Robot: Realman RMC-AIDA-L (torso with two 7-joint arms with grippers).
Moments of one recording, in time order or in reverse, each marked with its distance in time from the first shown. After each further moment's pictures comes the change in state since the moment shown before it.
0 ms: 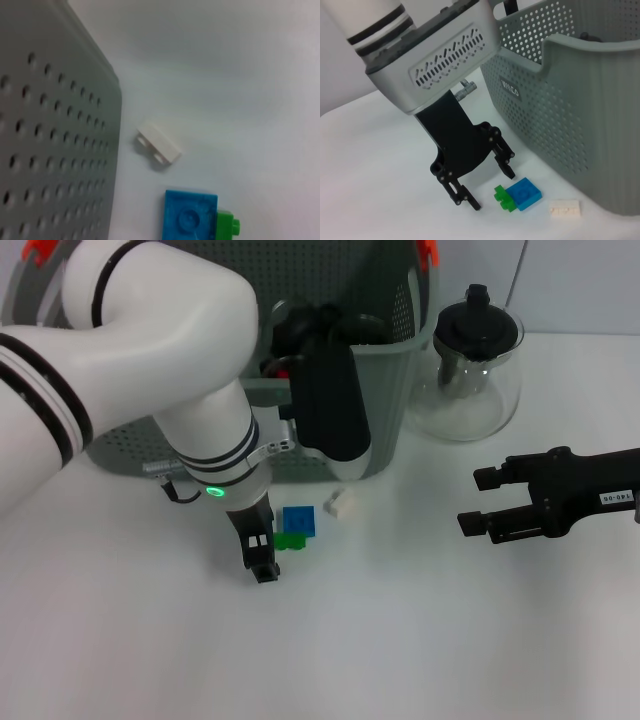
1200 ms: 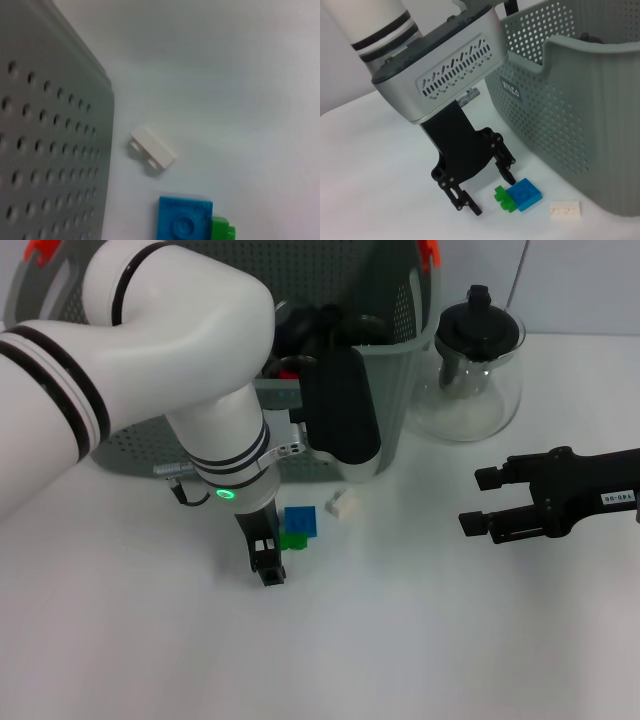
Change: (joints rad) left arm -0.043 0.001 0.029 -0.069 -0.037 -0.023 -0.015; right arm -0.002 -0.002 0.000 0.000 0.001 0.000 -0.002
